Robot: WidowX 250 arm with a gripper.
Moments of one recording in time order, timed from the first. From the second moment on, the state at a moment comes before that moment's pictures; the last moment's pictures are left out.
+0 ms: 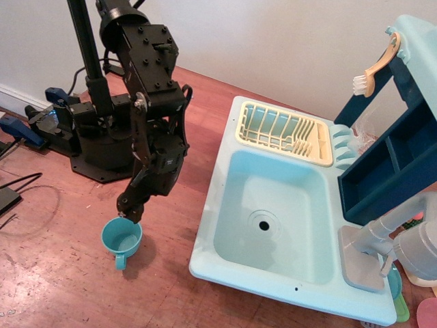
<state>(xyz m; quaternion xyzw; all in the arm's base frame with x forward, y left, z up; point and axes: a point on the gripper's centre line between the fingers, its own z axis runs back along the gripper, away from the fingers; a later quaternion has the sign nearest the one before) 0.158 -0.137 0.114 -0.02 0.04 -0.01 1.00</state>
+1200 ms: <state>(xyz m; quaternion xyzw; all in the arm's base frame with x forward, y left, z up) 0.129 -0.160 0.022 -0.05 0.04 0.00 1.00</state>
